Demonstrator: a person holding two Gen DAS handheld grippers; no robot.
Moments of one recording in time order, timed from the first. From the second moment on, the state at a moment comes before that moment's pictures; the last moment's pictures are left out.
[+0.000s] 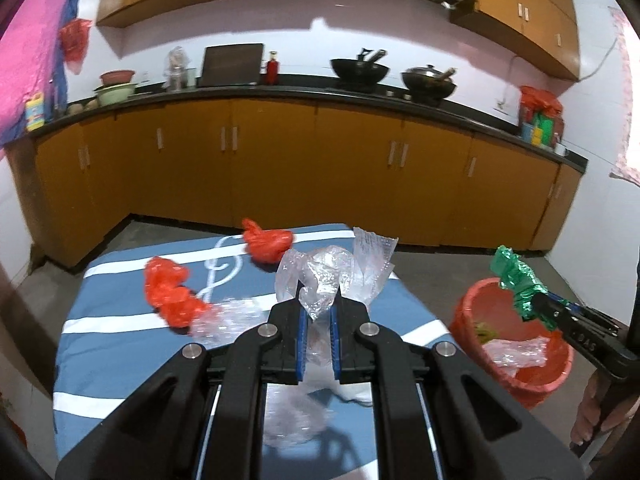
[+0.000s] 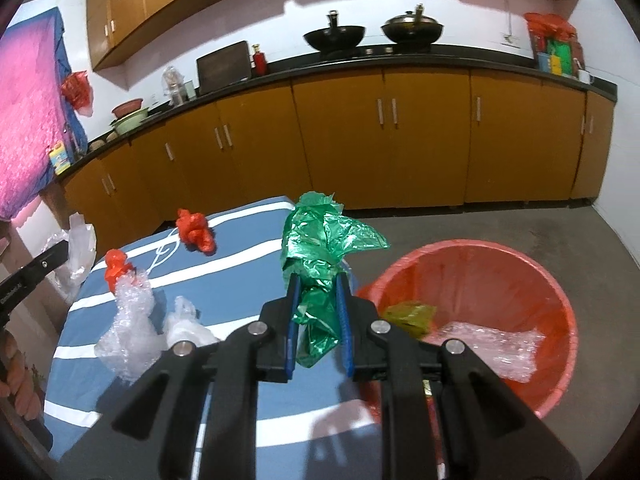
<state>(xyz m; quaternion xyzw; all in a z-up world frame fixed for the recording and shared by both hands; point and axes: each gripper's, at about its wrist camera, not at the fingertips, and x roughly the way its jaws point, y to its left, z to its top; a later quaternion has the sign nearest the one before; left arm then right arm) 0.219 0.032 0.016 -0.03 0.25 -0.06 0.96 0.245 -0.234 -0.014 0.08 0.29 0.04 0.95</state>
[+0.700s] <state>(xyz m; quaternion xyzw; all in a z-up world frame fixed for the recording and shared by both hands) 0.233 -0.116 -0.007 0.01 0.29 -0.19 0.94 0.230 -0.338 -0.038 0.12 0.29 -0.05 0.95</state>
